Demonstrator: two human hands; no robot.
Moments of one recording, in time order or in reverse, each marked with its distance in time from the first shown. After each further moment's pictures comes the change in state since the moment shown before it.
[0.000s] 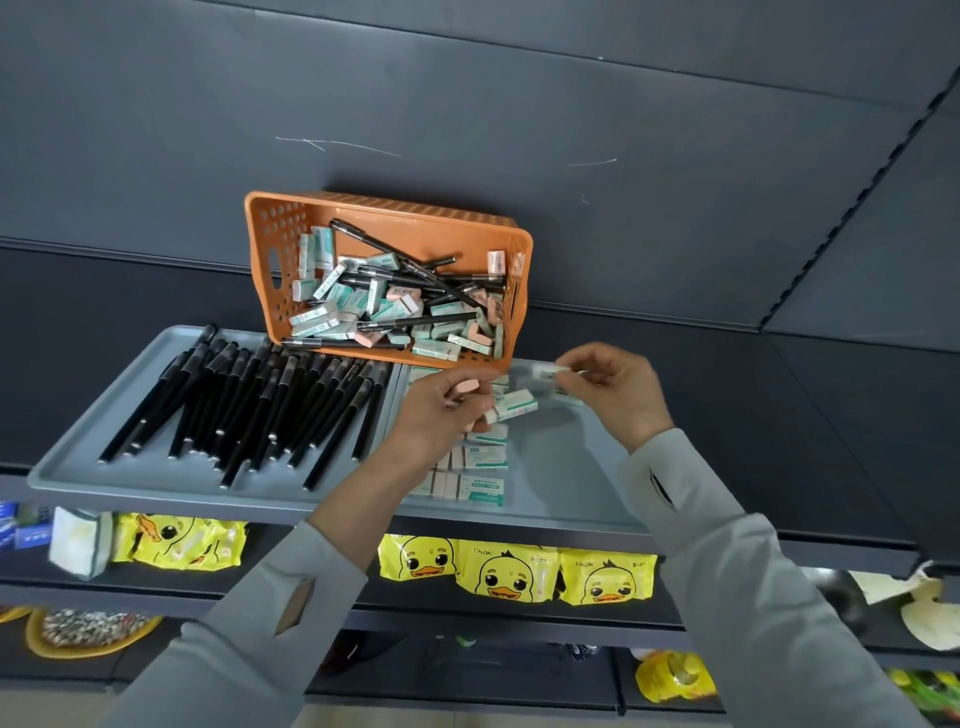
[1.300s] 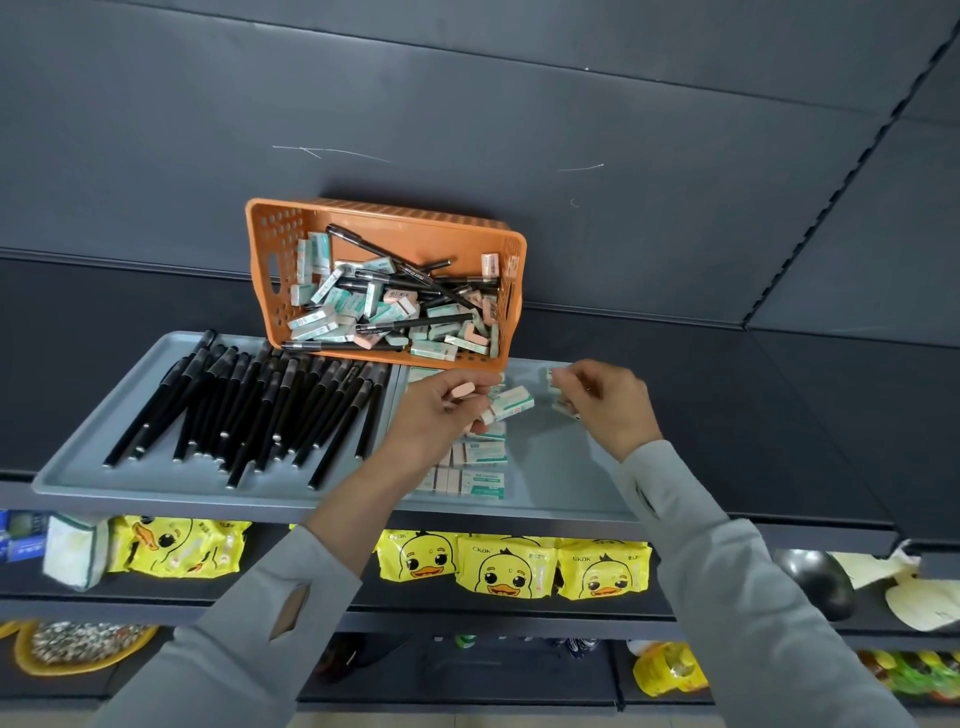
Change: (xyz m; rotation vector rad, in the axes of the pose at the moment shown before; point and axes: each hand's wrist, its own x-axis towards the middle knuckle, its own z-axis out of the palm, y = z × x) left_hand -0.010 0.002 -0.006 0.076 -0.037 0.051; right_hand -0.021 -0.005 0.008 -0.268 0.058 0.095
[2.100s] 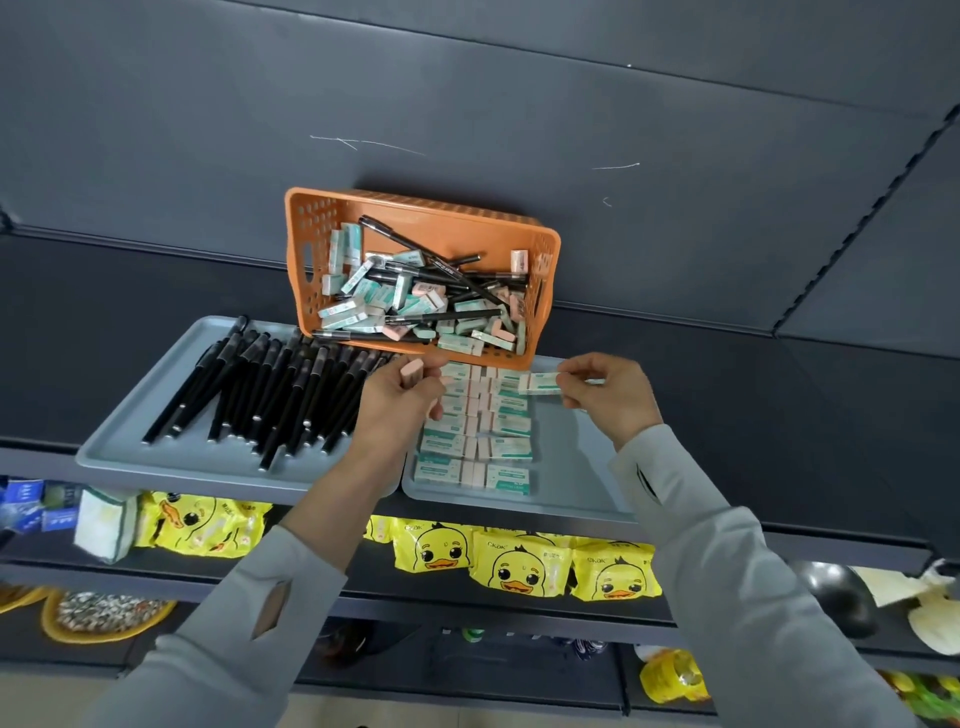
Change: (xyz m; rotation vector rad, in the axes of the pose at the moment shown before) left_hand -0.010 -0.003 -0.042 -0.206 0.294 -0.042; right_hand 0.008 -0.019 0.020 0.267 -0.034 0.107
